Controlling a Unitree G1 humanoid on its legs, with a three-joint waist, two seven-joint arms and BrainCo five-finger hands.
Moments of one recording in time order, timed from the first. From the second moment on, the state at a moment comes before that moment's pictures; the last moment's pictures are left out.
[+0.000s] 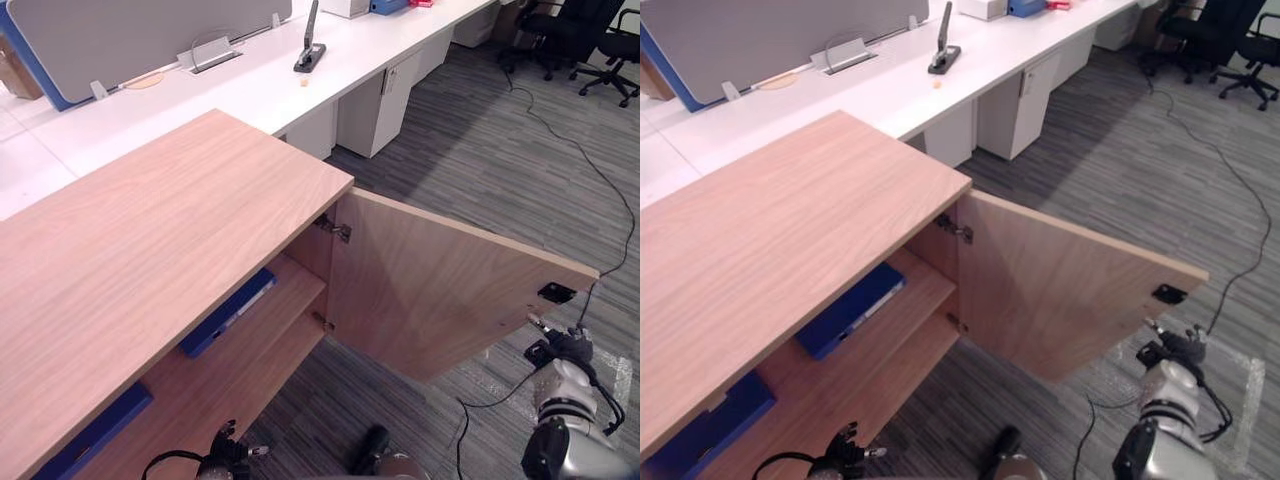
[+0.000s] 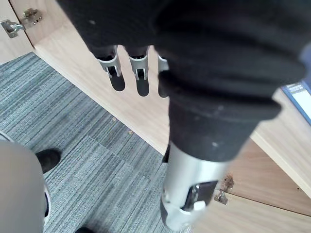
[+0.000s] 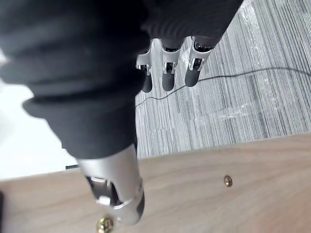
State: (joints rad) left arm 0.06 0.06 0.10 1.06 0.07 -0.12 0.12; right arm -0.43 -0.45 -0.68 1.08 0.26 -0.07 -0.18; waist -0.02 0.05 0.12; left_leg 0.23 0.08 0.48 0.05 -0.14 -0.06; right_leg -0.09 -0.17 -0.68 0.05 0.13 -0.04
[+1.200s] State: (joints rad) left arm 0.09 0.11 0.05 1.08 0.07 -0.14 0.05; right arm -0.19 -0.90 0.50 0.41 0.22 -0.08 0.29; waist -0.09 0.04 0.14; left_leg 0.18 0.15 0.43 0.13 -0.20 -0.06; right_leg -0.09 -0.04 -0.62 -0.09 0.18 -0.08
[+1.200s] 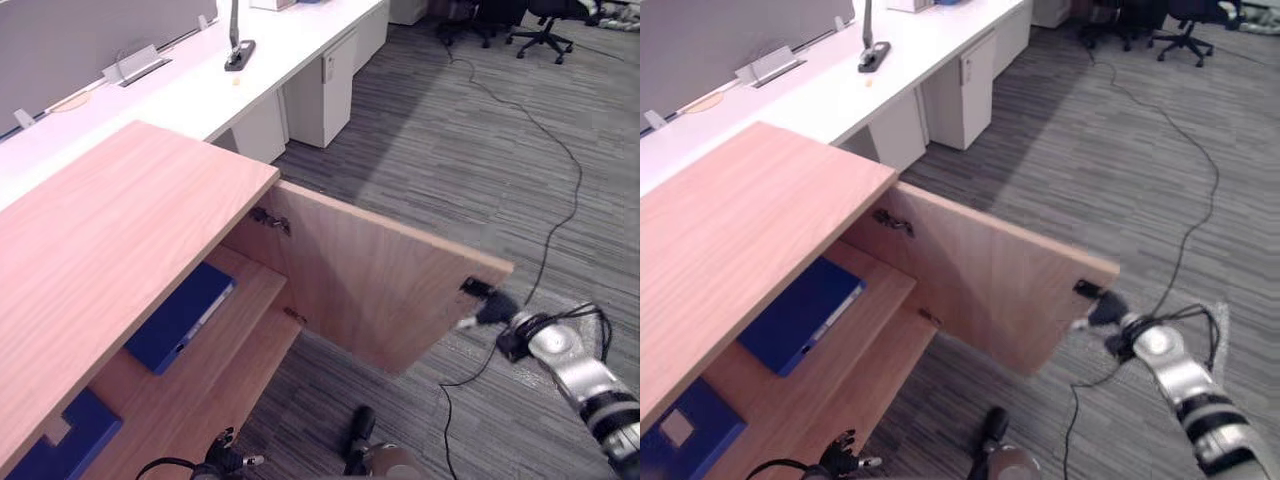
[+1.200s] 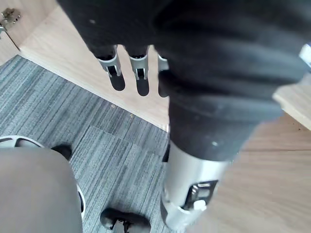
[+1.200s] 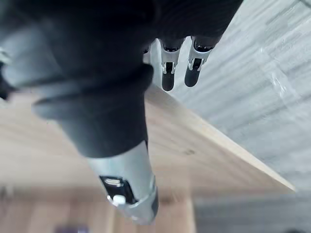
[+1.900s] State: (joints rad) left arm 0.07 0.14 0.30 1.07 0.04 -0.11 0.02; right arm 0.19 -0.96 0.70 -0.06 -0.04 -0.15 0.78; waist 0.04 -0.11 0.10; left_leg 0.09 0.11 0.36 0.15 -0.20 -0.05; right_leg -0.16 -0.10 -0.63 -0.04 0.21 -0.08
